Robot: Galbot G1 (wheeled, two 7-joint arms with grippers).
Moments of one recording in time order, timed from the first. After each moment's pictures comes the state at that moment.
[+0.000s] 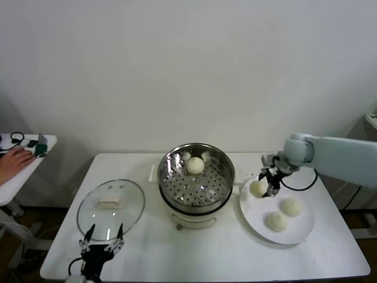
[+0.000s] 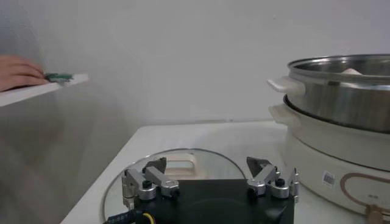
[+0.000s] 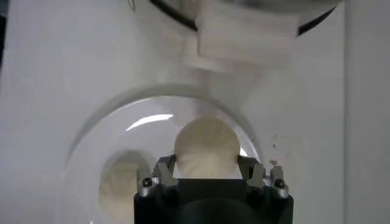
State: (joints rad) left arm 1.78 -1.49 -0.67 -2.07 -0.09 0.07 0.01; right arm 0.85 0.78 -1.85 1.40 0.65 -0.23 -0.83
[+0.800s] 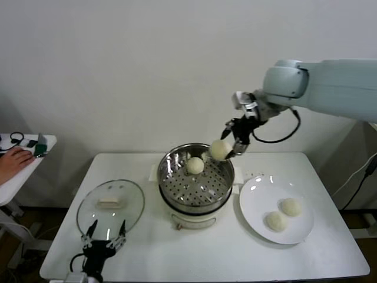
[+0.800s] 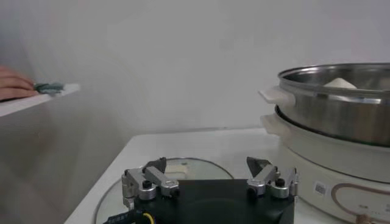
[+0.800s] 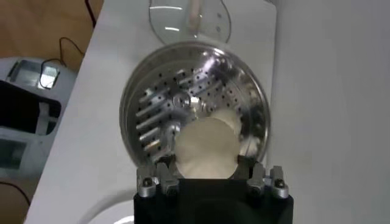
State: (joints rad) left arm 1.77 -1.49 -0.66 -2.10 -0.08 0.10 0.02; right arm 1.08 1.06 -1.78 1.50 0.98 -0.30 -0.83
